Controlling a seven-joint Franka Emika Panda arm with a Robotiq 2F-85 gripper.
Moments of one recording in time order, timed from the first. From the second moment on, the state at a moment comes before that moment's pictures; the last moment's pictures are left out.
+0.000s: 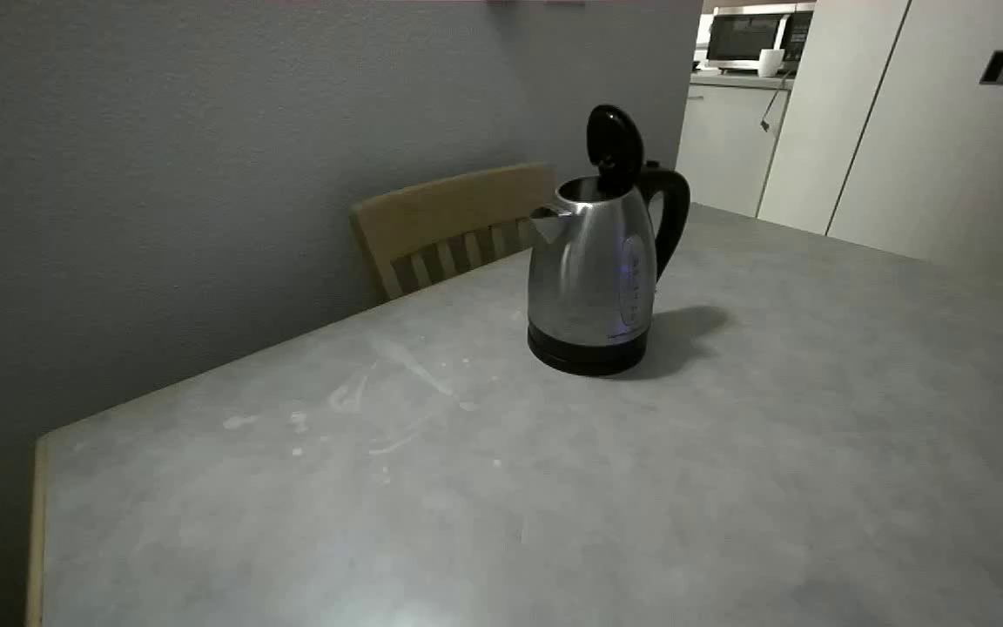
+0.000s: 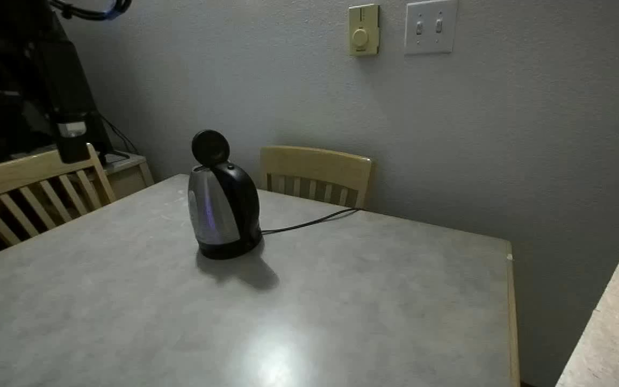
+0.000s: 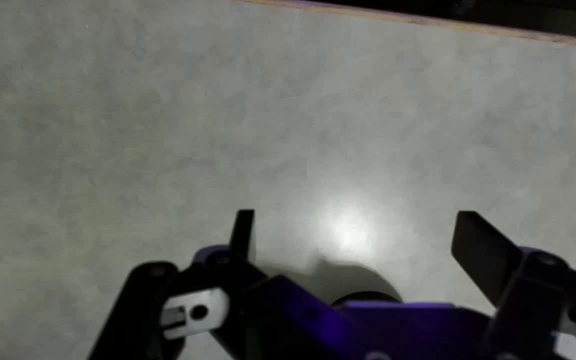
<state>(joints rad) -0.03 -0.42 -0.17 -2.33 -0.07 1.83 -0.30</state>
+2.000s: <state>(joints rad) 0.02 0.10 -0.14 -1.97 0.46 2.36 -0.91</state>
